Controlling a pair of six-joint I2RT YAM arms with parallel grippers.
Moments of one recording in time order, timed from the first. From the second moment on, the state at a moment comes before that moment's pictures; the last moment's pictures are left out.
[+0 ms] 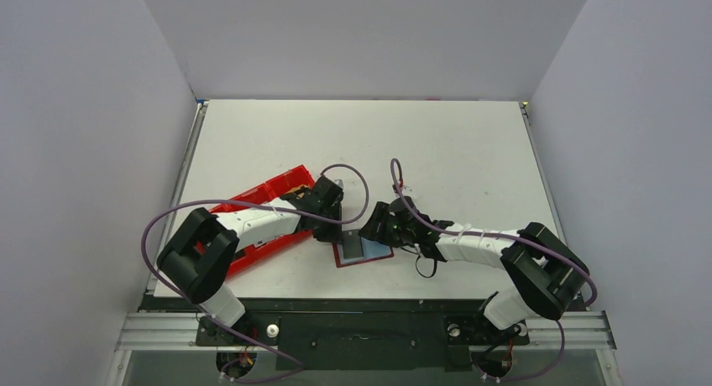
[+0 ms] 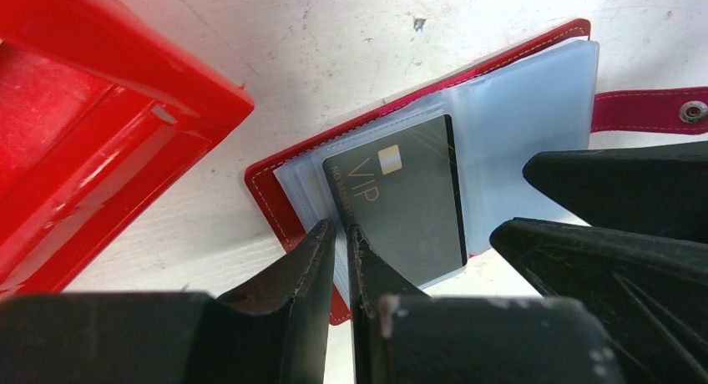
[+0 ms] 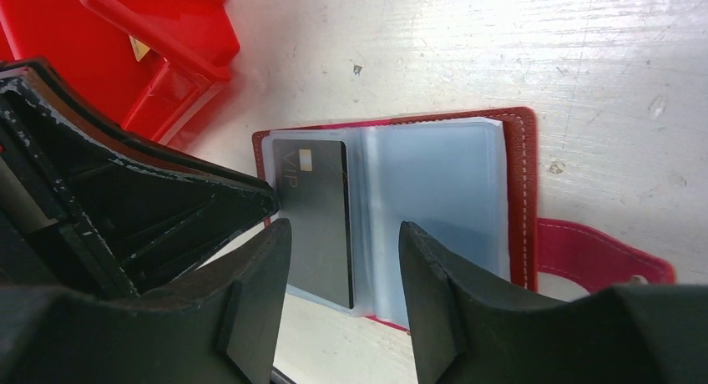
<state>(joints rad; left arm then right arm) -0.72 1.61 0.90 -0.39 0.06 -0.68 0.78 1.48 0.62 0.15 -0.02 0.94</state>
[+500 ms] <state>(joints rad) -0.72 1.64 0.90 -0.34 0.08 -0.70 0.77 1.52 0.62 0.20 -0.06 0.96</state>
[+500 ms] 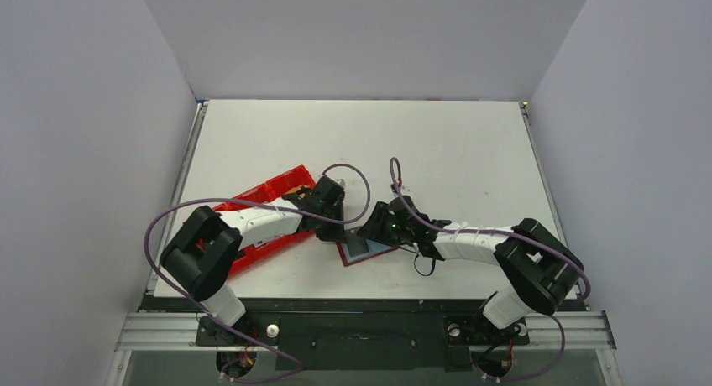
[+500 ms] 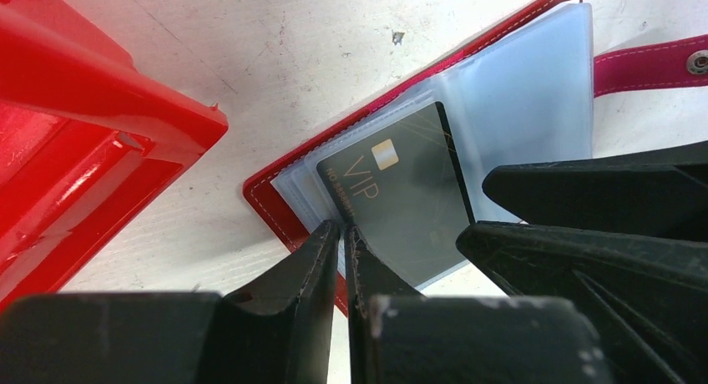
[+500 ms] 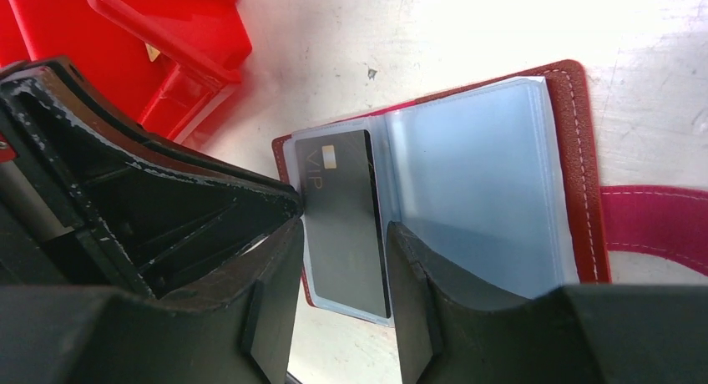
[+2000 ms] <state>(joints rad) -0.76 1.70 1.00 -0.42 -0.01 -0.67 0.68 1.54 0.51 0.35 -0.15 1.00</state>
